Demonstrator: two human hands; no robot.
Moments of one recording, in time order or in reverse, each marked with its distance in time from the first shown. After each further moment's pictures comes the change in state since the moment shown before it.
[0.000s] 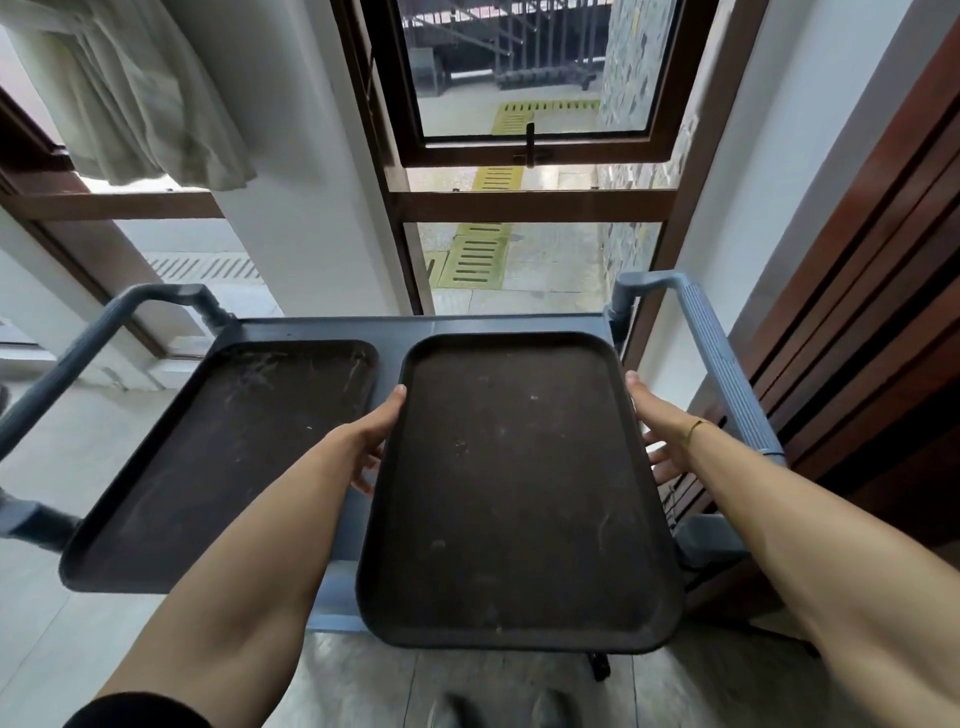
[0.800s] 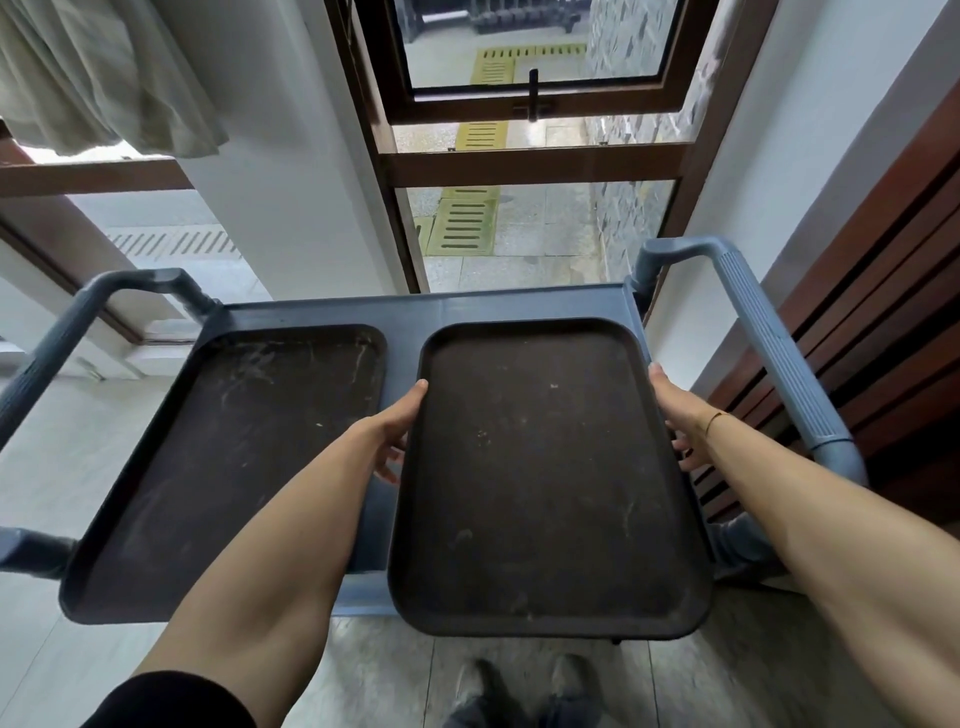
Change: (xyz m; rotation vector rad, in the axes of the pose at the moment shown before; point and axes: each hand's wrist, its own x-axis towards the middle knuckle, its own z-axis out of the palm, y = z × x) left_hand 0.059 0.004 -0.017 0.050 -0.105 -0.022; right_hand 0.046 -0.002 0.032 0.070 0.134 0.114
